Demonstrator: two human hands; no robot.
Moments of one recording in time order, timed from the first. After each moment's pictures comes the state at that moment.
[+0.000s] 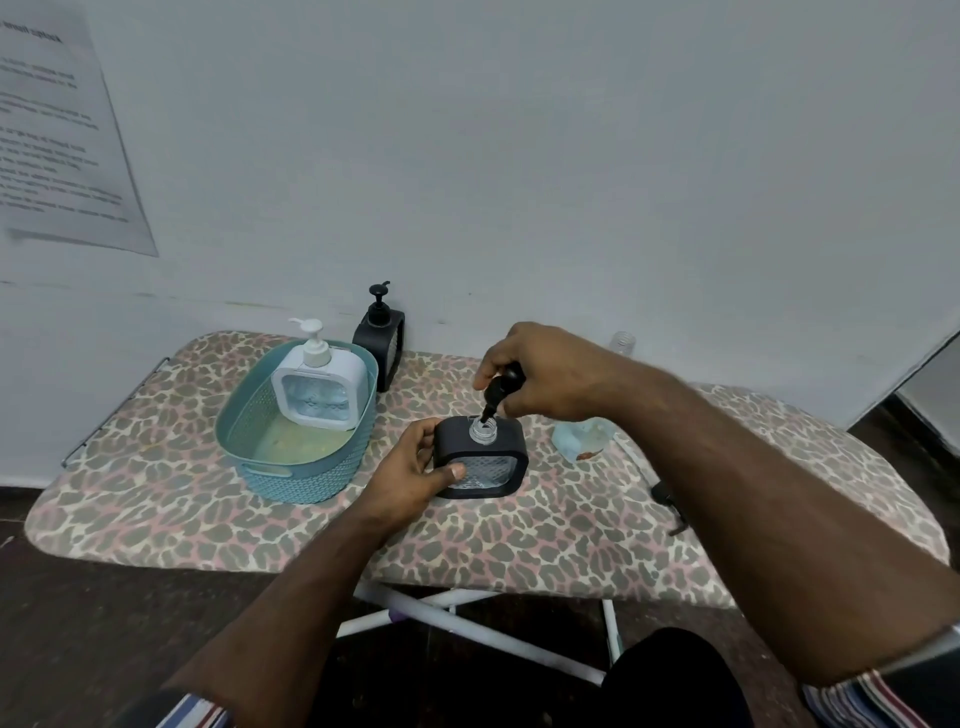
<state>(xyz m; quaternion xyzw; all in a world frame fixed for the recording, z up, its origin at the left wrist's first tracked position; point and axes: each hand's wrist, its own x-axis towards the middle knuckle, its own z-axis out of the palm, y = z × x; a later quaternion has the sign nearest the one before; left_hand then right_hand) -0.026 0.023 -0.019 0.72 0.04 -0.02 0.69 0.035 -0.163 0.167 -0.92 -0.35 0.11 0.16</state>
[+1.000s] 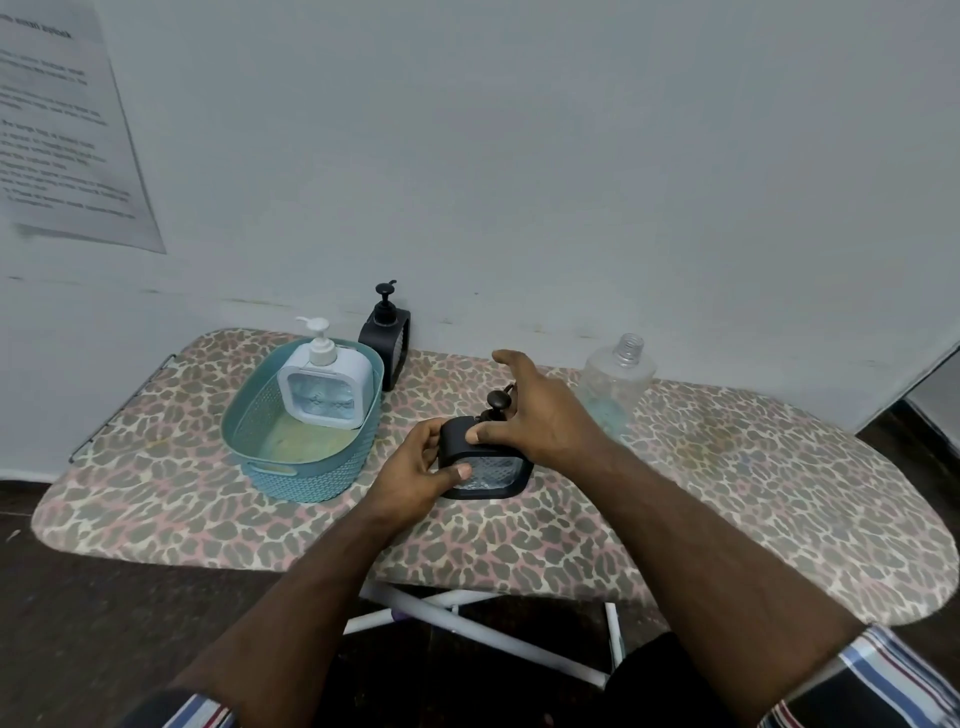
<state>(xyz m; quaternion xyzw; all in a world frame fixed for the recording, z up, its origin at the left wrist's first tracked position) -0.025 0.026 -0.023 0.73 0.03 -0.02 0.68 0.031 -0.154 0.087 -0.92 -0.21 0.06 0.33</state>
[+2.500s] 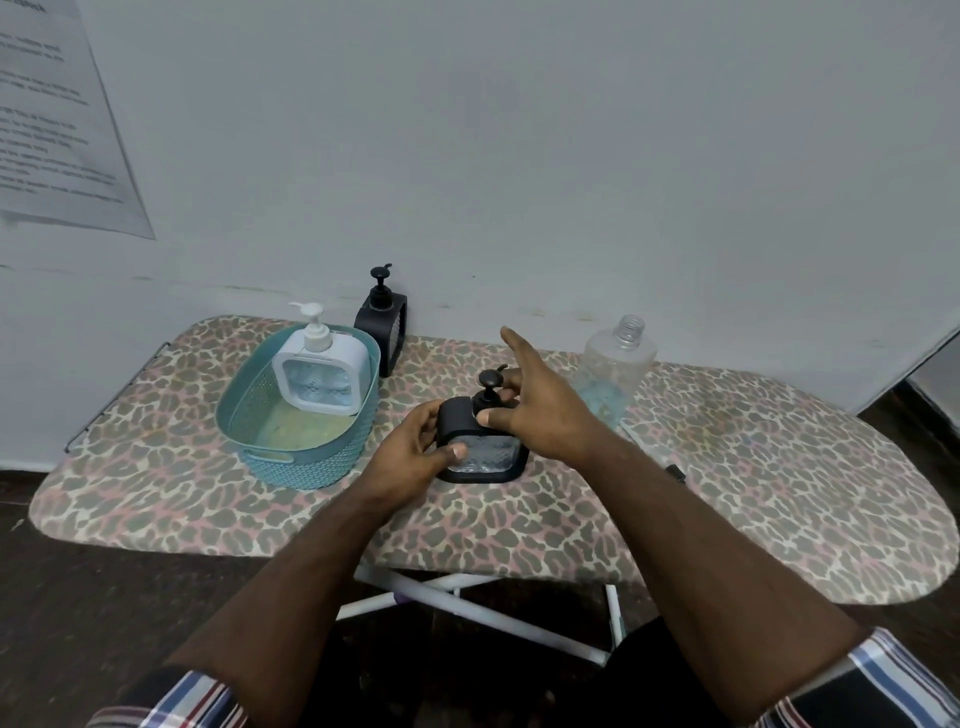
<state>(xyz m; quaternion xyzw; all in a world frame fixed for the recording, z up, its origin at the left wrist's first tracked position) -0.020 0.029 -0.016 0.73 0.02 -0.03 0.68 0.029 -0.156 0.074 -0.87 -0.17 0.11 0.44</state>
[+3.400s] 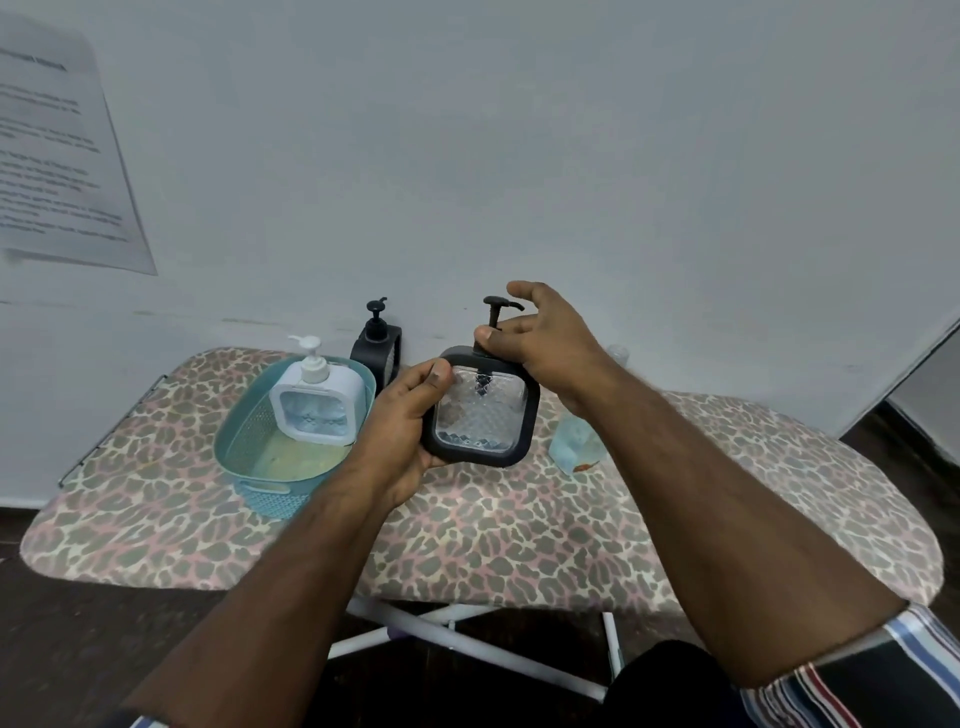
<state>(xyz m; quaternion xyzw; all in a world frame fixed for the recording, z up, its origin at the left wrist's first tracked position) -0.016 0.008 0.082 0.53 0.07 -0.02 0.85 0.047 -0.149 0.162 -0.79 -0.11 0.07 0.60</state>
